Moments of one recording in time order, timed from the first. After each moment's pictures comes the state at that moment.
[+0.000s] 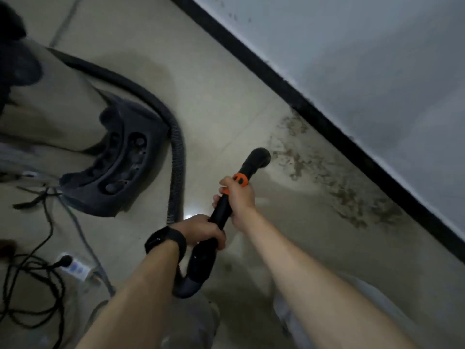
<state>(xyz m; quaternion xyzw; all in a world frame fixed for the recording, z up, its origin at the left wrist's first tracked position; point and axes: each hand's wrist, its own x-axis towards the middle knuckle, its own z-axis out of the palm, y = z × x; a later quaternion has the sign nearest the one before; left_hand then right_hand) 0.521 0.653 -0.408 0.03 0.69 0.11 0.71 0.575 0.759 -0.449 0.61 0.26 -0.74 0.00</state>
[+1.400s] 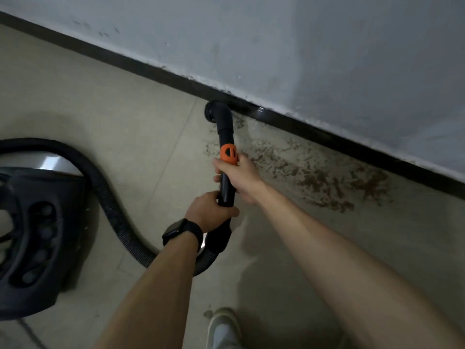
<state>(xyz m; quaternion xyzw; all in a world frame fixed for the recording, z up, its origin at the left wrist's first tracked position) 0.600 0.854 -0.504 0.28 0.81 0.01 0.51 0.663 0.954 -0.534 0.53 0.39 -0.75 -0.06</state>
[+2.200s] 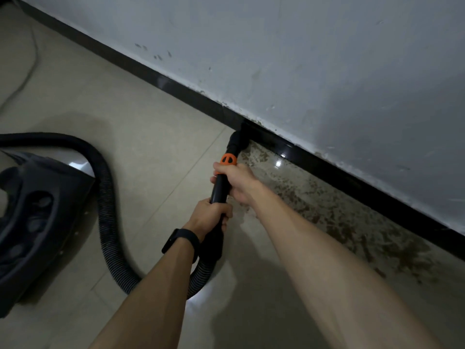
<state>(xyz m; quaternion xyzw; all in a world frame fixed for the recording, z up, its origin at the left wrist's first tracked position) 0.573 0.864 -0.572 0.02 0.76 0.40 0.50 0.587 0.982 -0.585 0.47 0.37 -0.80 -0.03</state>
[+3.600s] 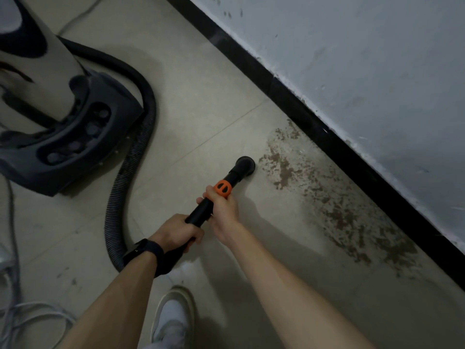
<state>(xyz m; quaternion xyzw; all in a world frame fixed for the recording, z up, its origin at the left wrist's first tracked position) 0.626 0.671 -0.558 0.01 0.80 0.29 0.53 0.668 0.788 -0.580 0.48 0.31 -0.82 0.01</state>
